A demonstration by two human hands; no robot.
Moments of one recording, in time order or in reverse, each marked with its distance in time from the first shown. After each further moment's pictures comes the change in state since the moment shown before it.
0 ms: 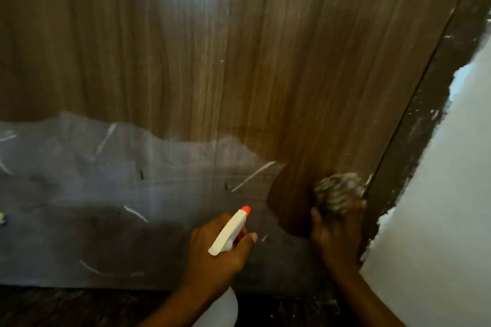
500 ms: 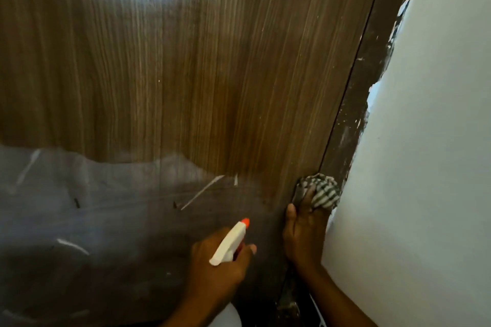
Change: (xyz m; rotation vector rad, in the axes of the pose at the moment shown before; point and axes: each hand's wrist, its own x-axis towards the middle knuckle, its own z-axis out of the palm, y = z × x) left_hand 0.009 0.050 0.059 0.125 -0.199 -0.163; right_hand 0.021 0.005 -0.028 0.076 -0.143 0.391
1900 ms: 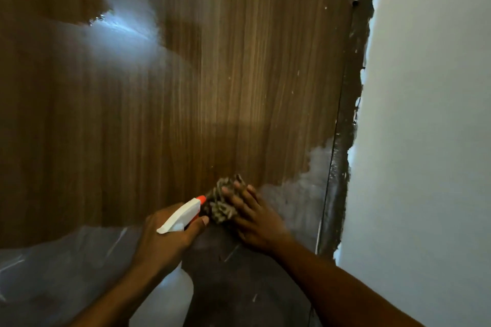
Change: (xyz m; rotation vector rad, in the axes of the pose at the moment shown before) left_hand 0.020 0.010 -0.223 -0.367 0.059 0.295; right_hand 0.055 -0.196 -0.020 -0.310 0.049 -1.221
